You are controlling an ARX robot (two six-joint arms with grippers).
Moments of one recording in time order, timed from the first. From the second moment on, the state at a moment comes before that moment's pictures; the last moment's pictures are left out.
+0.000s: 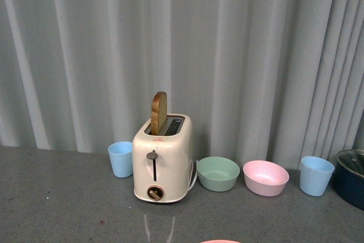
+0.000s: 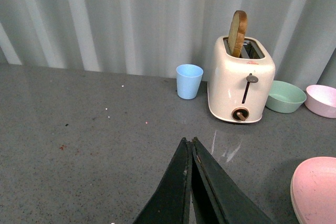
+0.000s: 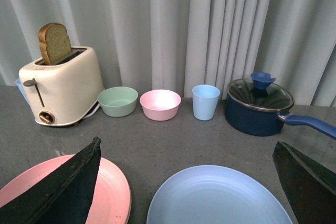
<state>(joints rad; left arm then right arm) 0.00 0.52 0.05 0.46 0.00 0.00 0.00 0.00 0.01 0.00 0.00 0.00</state>
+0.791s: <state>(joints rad) 0.00 0.20 0.03 0.21 0.00 0.00 0.00 0.00 0.01 0.00 0.00 0.00</state>
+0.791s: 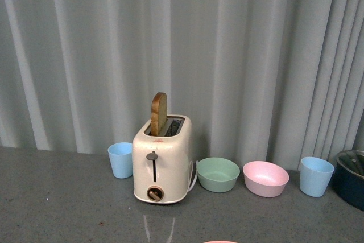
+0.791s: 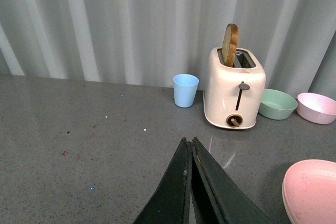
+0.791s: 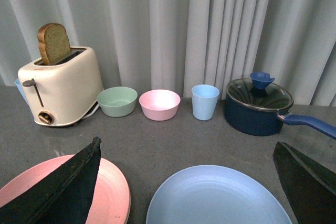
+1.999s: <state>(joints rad) 0.00 0.00 0.03 0.00 0.00 0.00 0.00 0.00 0.01 0.00 0.00 0.00</state>
